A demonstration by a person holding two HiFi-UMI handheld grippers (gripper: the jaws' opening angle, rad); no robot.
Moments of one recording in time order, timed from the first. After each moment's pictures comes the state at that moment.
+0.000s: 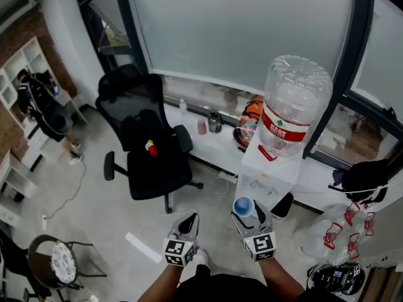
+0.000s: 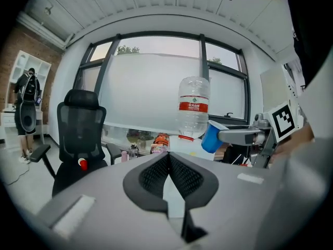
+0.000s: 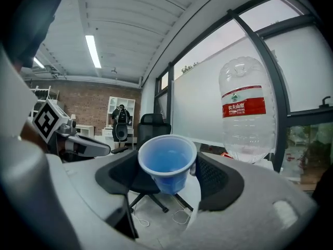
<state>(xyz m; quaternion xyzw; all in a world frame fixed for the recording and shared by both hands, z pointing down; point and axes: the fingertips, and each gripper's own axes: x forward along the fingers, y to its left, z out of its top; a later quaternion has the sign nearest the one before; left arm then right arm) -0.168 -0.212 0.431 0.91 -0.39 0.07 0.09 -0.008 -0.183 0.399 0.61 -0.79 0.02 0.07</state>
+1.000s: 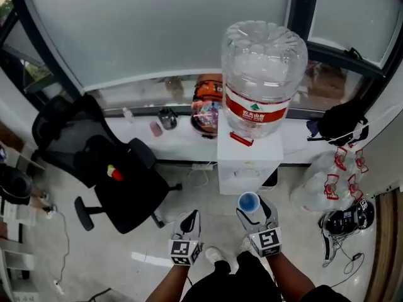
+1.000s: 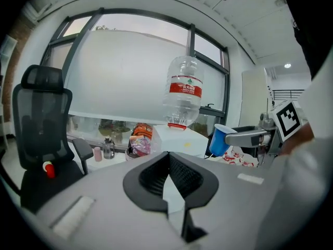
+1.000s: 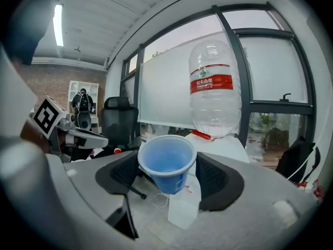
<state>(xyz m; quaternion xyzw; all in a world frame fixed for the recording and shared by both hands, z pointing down) -0.113 -0.304 0.483 0.96 -0.24 0.12 0.10 0.034 -0.208 0.455 0.74 -0.65 0.09 0.11</state>
